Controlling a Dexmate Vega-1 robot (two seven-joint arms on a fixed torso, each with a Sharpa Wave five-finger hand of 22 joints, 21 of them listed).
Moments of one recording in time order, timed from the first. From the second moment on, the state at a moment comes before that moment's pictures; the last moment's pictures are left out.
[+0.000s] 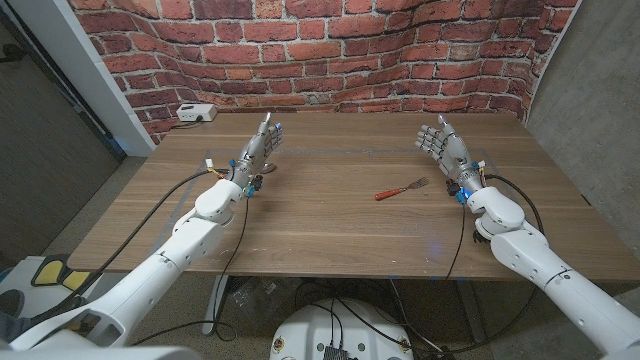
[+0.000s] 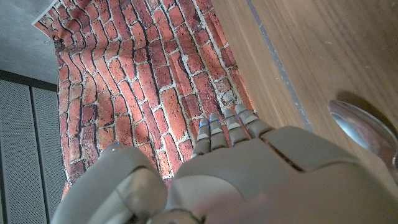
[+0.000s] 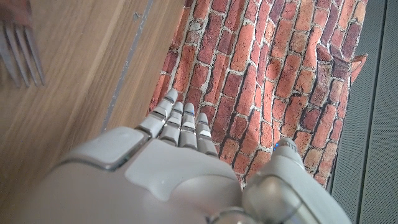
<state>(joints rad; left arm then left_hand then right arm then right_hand) 0.91 0.58 0.38 -1.49 -0.55 -0.27 0.06 0.32 -0.03 -0.05 0.11 0.29 0.13 0.06 0.23 0.18 0.16 0.02 0.24 0.19 0.11 0.04 0.21 0.18 0.11 -0.01 0.24 0.18 -1.05 -0.66 -0.28 -1.55 0.65 0.35 0.03 0.14 -0.02 0.22 -0.11 0.19 0.17 0.13 0.20 0.18 0.22 0.14 0.22 0.18 0.16 0.09 0.19 0.18 0.26 -0.01 0.30 0.18</state>
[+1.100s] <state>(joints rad) 0.97 0.58 0.37 -1.57 -0.51 -0.28 0.14 0.36 -0.01 -0.06 0.10 0.29 0.19 0.07 0.23 0.18 0.24 0.03 0.25 0.19 0.21 0.04 0.22 0.18 0.20 0.02 0.25 0.18 -1.33 -0.73 -0.10 -1.70 0.69 0.51 0.04 0.16 -0.01 0.23 -0.12 0.19 0.23 0.10 0.21 0.19 0.27 0.13 0.23 0.18 0.19 0.09 0.19 0.18 0.29 -0.01 0.30 0.18</state>
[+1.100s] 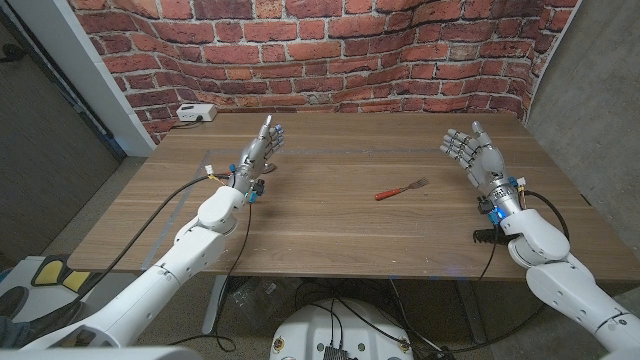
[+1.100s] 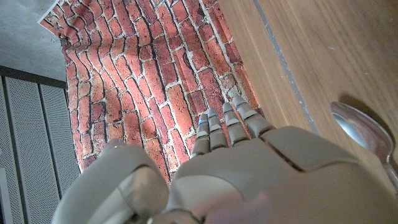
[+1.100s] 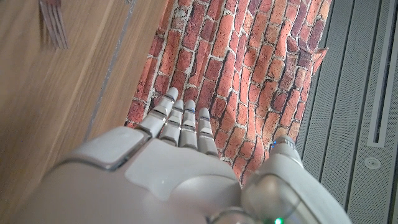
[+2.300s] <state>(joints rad) 1.02 0.61 0.36 -1.69 -0.47 -0.21 0.21 0.37 -0.01 -0.06 0.10 0.29 0.21 0.08 0.23 0.18 0.26 0.02 0.24 0.19 0.22 0.04 0.21 0.18 0.22 0.03 0.25 0.18 -1.65 -0.70 0.12 -1.87 0.63 0.53 0.00 0.17 0.00 0.23 -0.12 0.19 0.22 0.10 0.20 0.19 0.28 0.12 0.23 0.18 0.20 0.08 0.19 0.18 0.30 -0.02 0.30 0.18</state>
